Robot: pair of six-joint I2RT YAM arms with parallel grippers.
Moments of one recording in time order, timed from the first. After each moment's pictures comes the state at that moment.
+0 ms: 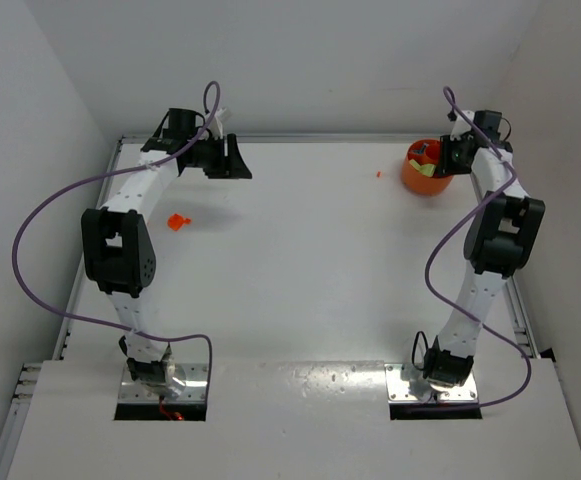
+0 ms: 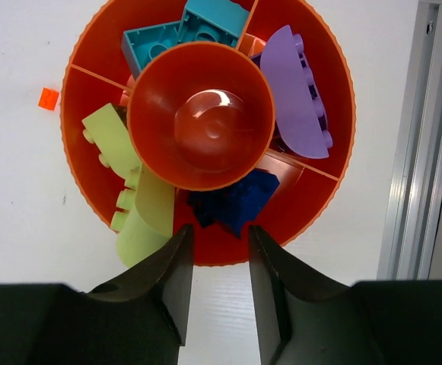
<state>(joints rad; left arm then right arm) -0.10 1.92 1.69 -0.55 0.65 -0.14 -0.27 2.16 1.80 -0.50 -0.23 -0.25</state>
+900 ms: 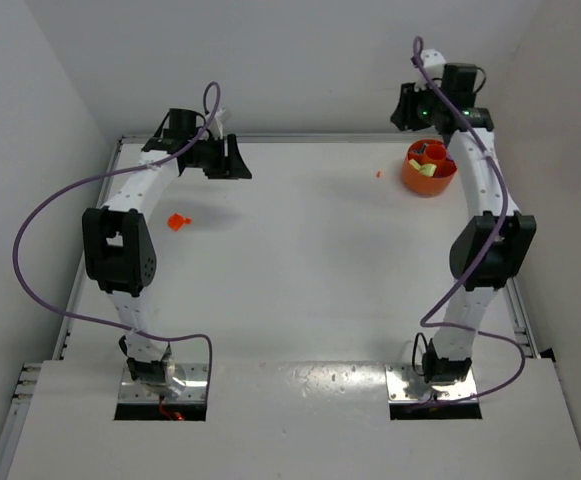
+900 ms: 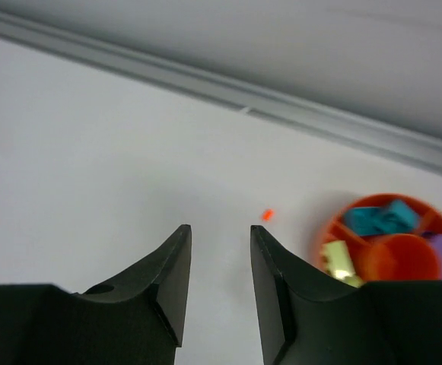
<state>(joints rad) -0.10 1.92 1.69 -0.55 0.64 -0.15 -0.05 1.97 1.99 -0.51 -0.34 -0.14</state>
